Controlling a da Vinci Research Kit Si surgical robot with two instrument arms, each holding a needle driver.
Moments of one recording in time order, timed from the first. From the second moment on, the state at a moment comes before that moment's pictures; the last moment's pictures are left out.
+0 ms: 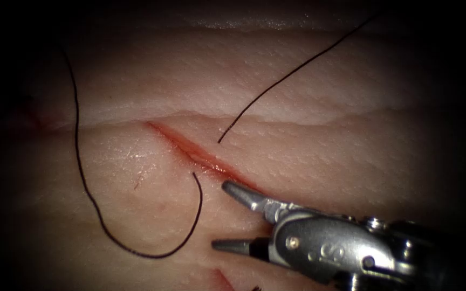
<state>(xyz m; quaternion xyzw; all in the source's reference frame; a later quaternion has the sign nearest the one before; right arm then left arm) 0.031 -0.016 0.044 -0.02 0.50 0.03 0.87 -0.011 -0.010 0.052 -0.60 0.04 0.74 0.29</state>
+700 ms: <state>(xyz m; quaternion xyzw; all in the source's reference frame) 0.035 -0.016 0.053 -0.04 0.52 0.02 0.86 -0.012 -0.010 0.052 -0.60 0.04 0.74 0.29</state>
